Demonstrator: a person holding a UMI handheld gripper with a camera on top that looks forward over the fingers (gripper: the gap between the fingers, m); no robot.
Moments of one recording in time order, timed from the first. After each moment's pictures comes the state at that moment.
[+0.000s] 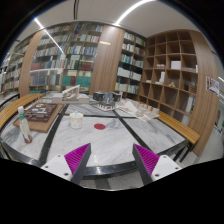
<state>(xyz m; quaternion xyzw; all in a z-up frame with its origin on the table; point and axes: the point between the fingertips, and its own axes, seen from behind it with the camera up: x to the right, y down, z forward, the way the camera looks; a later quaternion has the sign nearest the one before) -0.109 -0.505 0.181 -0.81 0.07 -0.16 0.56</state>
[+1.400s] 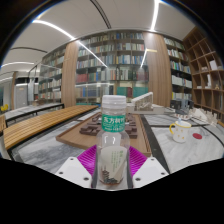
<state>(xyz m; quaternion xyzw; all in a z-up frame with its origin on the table) -0.573 -0.279 0.083 -0.77 -0.08 0.06 0.63</state>
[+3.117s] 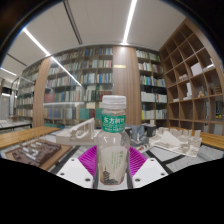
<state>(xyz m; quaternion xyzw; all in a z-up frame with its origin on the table) -0.104 -0.053 0.217 -0.70 0.01 -0.01 0.71</state>
